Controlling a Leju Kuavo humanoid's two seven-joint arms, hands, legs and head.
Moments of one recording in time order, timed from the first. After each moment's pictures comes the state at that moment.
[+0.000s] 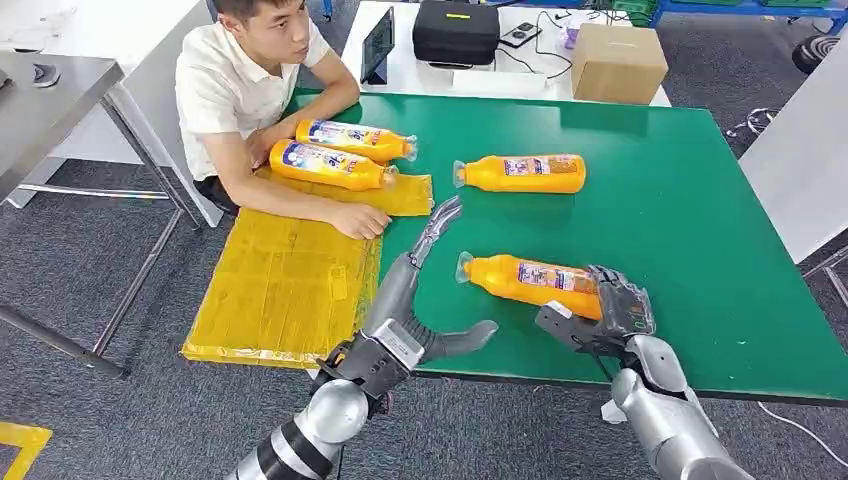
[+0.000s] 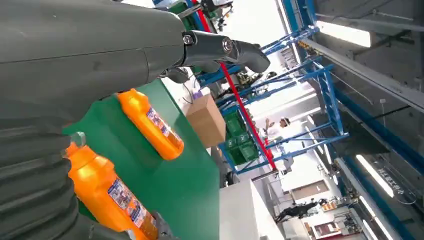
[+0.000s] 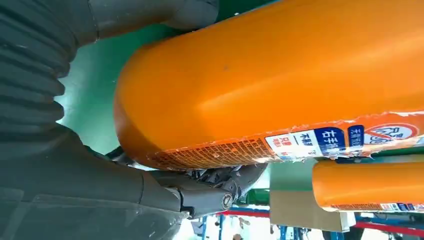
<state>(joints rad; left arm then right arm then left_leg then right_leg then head) -0.32 -0.25 -0.68 -1.29 -0.03 0.36 -0.40 -0.45 -0.19 0.20 -0.59 1.09 -0.43 -0.25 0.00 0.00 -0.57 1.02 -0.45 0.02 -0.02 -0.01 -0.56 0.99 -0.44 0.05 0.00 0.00</state>
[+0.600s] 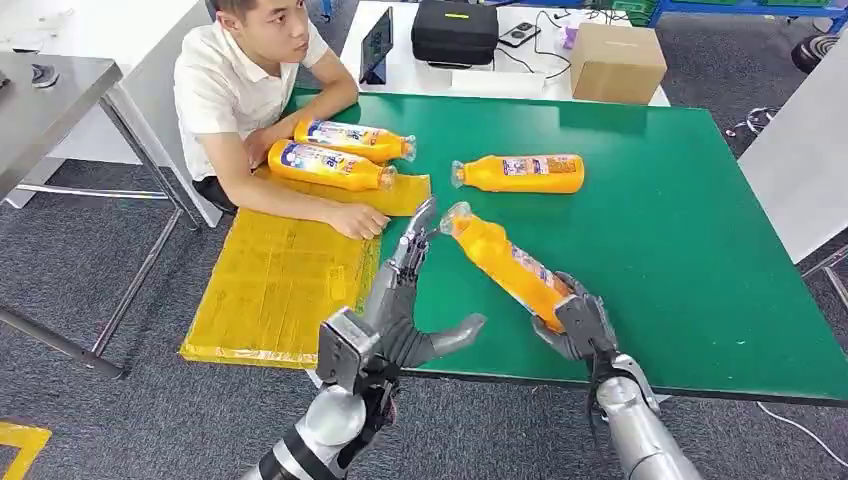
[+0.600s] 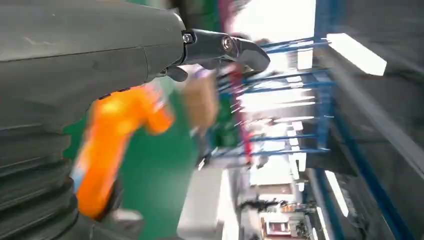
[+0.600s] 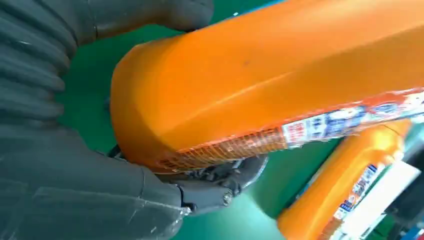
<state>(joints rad) -0.26 -0.27 -0.69 -1.29 0.31 0.32 -0.45 -0.31 -0.06 0.03 -0.76 0.35 -0.07 -0.58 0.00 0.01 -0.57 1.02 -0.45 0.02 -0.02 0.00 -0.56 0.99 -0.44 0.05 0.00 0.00</state>
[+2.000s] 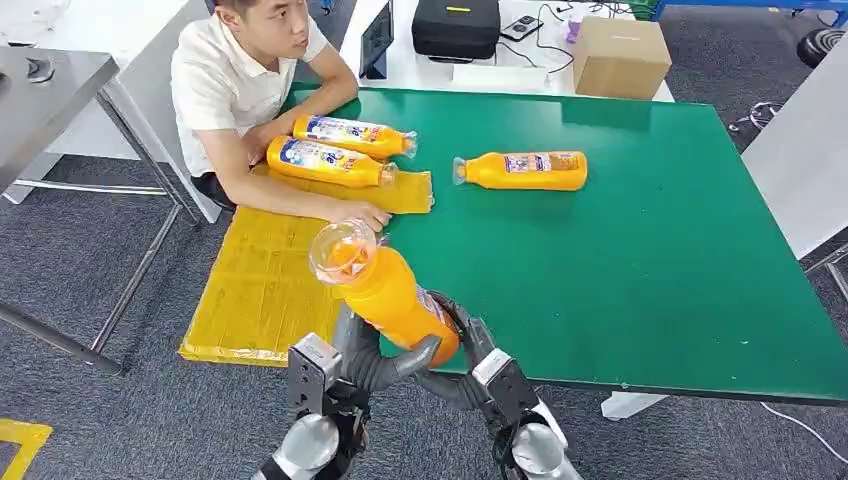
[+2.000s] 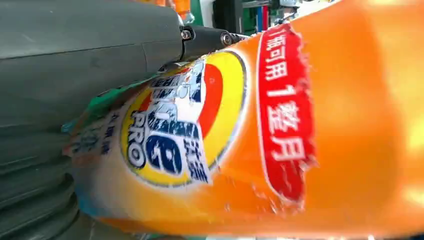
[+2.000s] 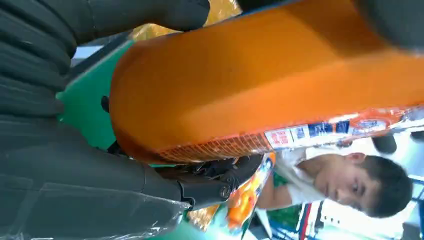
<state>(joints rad) -0.15 -0.20 -0.61 -1.29 0.28 0.35 -0.53 -0.04 0.09 0.44 -1.35 0.16 0.05 -0.58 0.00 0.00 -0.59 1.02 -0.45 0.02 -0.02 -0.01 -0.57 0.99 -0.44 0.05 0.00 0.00</state>
